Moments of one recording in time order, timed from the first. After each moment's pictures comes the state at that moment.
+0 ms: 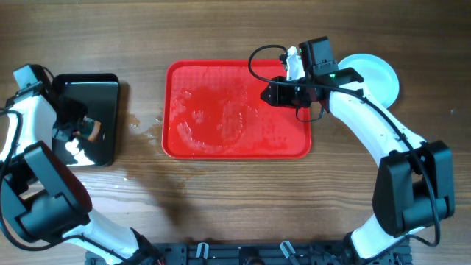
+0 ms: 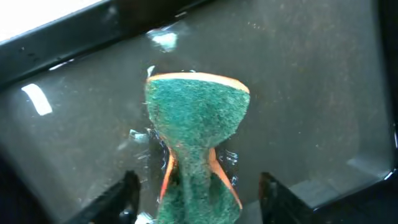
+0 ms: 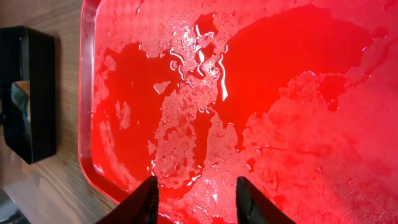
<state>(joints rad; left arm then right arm) 0.49 1.86 1.28 -0.73 -0.05 -0.69 0.28 1.79 1.26 -0.56 -0.48 0.34</state>
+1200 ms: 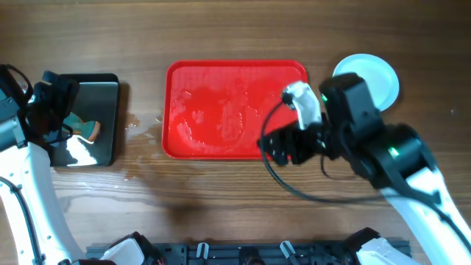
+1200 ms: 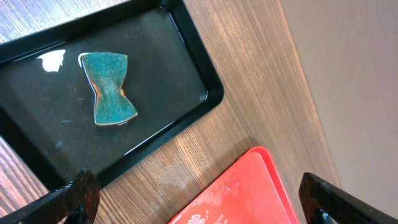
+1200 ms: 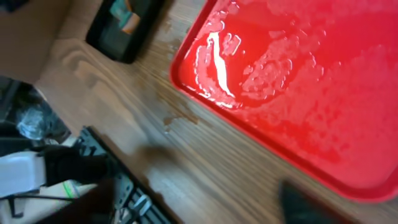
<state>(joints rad) 0.49 1.33 1.28 -0.88 0.19 -0.70 0.48 1.16 1.26 -1.02 -0.45 0.19</state>
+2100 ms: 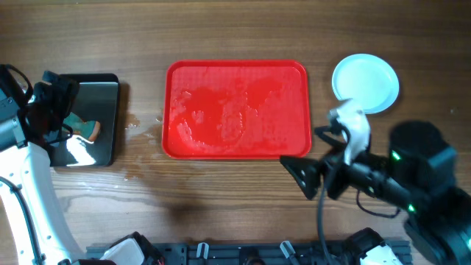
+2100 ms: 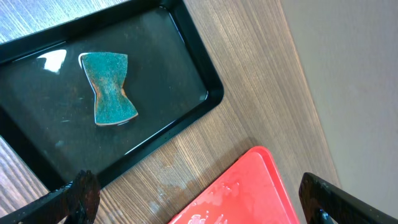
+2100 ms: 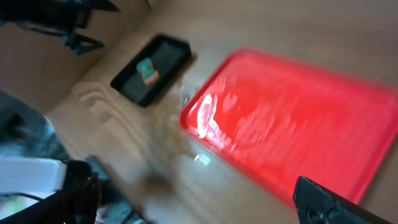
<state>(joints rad) 0.49 1.33 1.28 -0.88 0.19 -0.70 0.46 0.81 1.25 -0.97 -0.39 0.09</state>
